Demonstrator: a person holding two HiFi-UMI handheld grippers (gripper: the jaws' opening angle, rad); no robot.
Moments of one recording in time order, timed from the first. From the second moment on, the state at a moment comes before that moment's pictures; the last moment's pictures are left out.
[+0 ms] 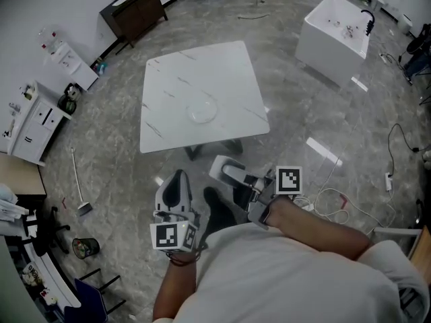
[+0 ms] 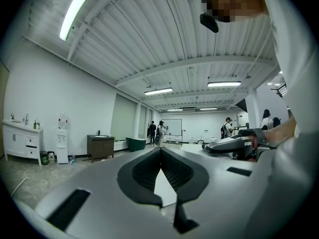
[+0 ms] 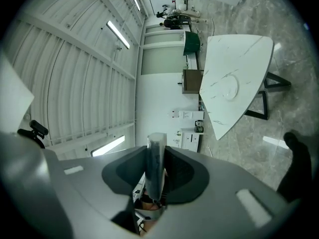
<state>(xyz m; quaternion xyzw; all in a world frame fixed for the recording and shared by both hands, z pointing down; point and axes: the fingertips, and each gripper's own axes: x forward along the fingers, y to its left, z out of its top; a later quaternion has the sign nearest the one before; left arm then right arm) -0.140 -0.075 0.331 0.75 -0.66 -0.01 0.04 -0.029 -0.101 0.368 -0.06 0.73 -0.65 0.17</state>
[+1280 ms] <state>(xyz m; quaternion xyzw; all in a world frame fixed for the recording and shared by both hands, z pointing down) -0.299 -0.539 0.518 0.83 -0.54 0.06 0.14 -0.213 -0.504 0.578 -0.24 0.67 -0.70 0.10</state>
